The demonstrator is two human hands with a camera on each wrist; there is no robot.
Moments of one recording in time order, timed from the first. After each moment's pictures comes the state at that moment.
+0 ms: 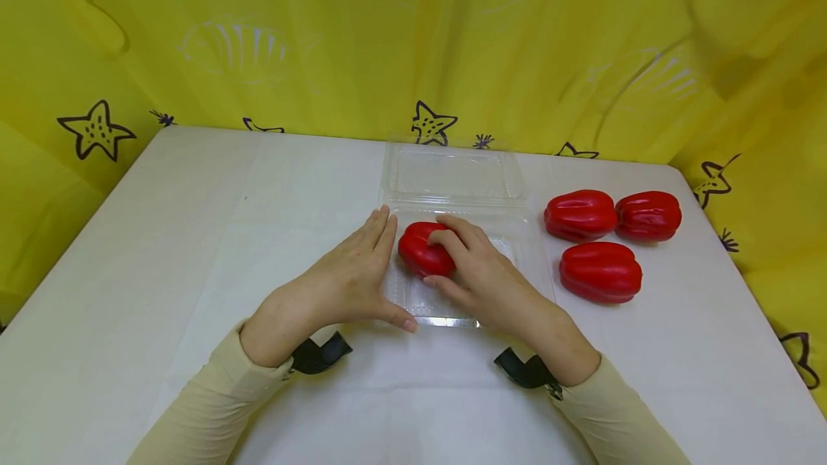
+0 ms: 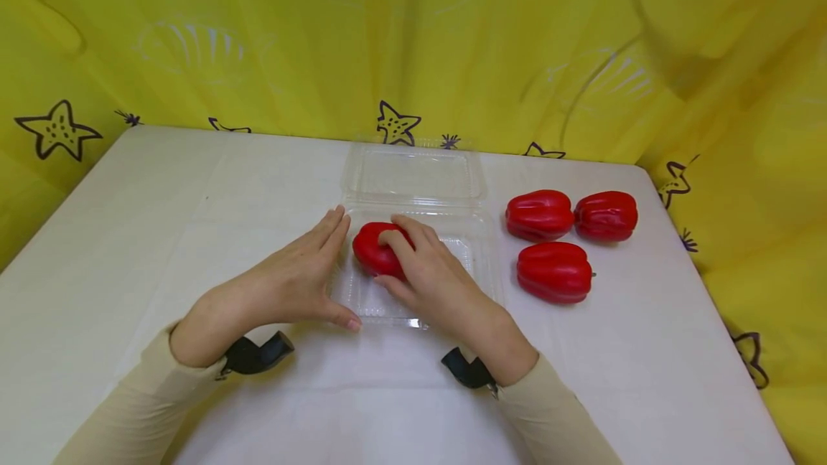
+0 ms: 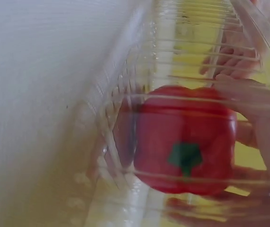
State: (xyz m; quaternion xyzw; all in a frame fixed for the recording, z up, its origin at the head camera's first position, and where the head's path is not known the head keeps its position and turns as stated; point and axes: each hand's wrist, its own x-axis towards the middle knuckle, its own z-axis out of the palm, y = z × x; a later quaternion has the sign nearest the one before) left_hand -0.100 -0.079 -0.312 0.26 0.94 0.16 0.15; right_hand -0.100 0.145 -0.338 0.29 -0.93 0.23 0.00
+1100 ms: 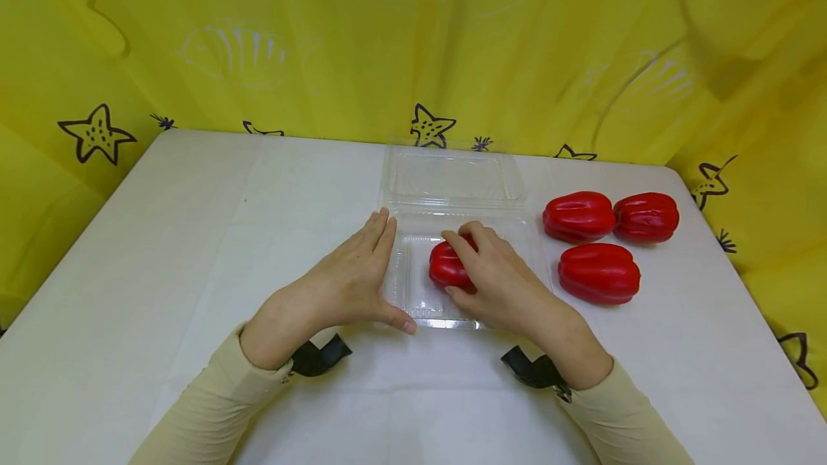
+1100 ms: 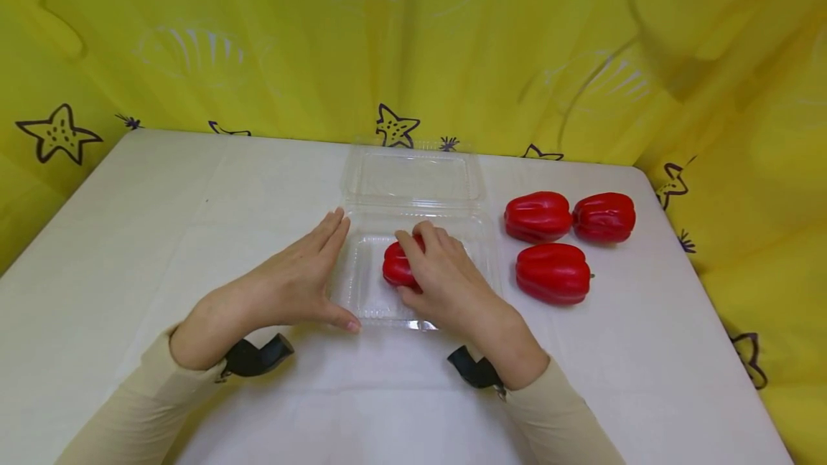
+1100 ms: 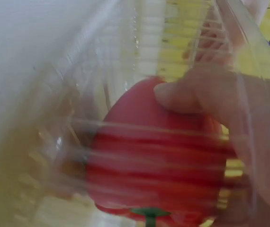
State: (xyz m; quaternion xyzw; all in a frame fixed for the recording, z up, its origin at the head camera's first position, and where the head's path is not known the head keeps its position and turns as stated) left_hand -0.099 -0.079 -0.313 0.26 0.94 0.16 0.13; right_hand -0.098 0.157 -0.329 0.28 -0.95 0.15 0.01
